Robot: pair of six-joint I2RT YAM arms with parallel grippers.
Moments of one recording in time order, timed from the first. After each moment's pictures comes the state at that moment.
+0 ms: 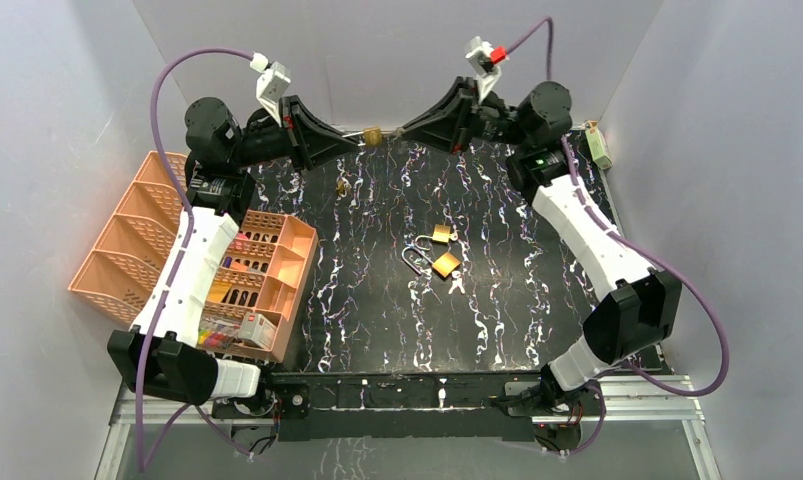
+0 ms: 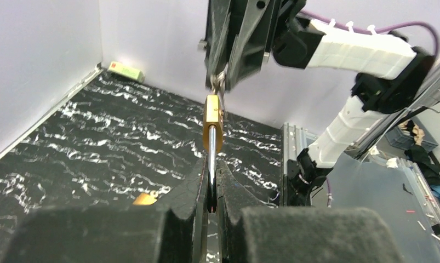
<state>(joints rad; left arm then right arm) -0.19 1.34 1.44 0.16 1.14 -0.48 0.45 1.56 1.58 0.43 -1.07 0.56</state>
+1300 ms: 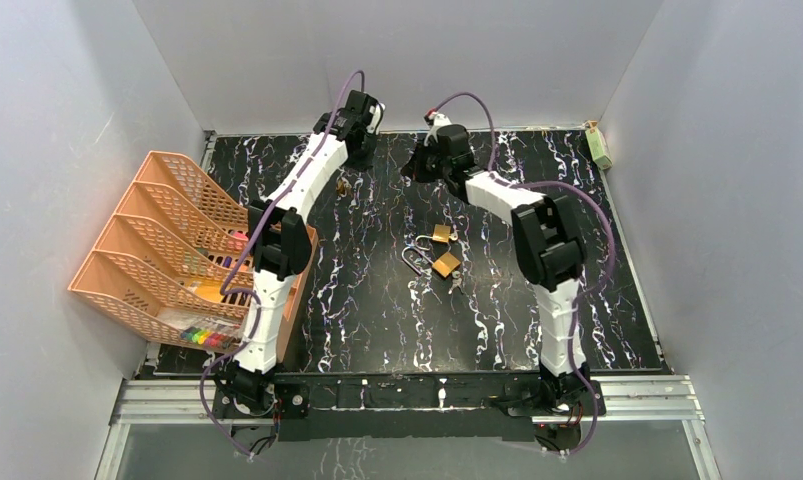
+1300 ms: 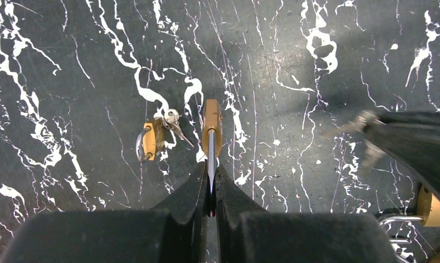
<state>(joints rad) -0.41 2.38 2.39 -0.97 -0.15 -0.04 0.47 2.11 1.57 0.11 -0.27 0.39</state>
